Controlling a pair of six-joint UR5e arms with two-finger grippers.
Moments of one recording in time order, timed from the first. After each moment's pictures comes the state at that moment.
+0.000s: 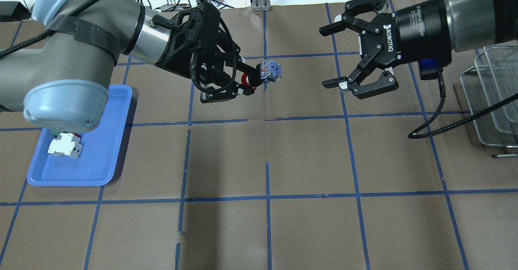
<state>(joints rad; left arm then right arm) -1.64 -1.55 -1.79 -1.25 0.81 1.61 1.35 -1.77 1.83 -1.50 -0.53 1.18</state>
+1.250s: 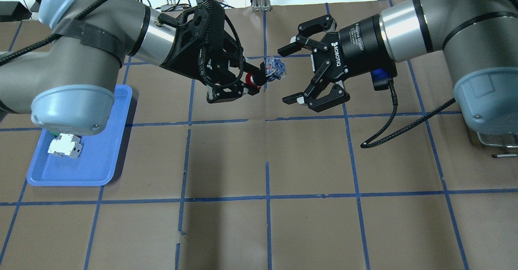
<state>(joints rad) -1.66 -1.55 -1.81 -1.20 0.81 1.51 1.52 -1.70 1.86 -1.71 -0.57 1.38</state>
